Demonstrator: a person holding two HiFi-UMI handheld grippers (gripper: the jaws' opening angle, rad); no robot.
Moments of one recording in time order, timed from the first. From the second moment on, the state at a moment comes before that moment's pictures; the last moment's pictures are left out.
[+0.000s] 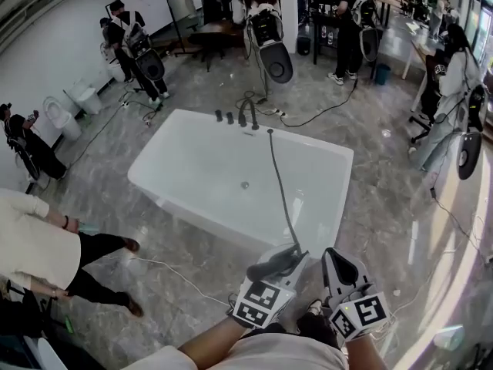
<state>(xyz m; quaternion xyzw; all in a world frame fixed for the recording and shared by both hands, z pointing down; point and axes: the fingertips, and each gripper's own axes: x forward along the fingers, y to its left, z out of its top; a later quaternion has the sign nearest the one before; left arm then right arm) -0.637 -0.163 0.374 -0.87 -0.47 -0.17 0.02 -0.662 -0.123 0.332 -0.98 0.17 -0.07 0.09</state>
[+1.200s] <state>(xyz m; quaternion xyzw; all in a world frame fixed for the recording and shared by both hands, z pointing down) -0.568 0.078 0.362 -0.89 -0.43 -0.18 0.03 -0.607 0.145 0.327 -0.97 0.18 -0.07 0.12</state>
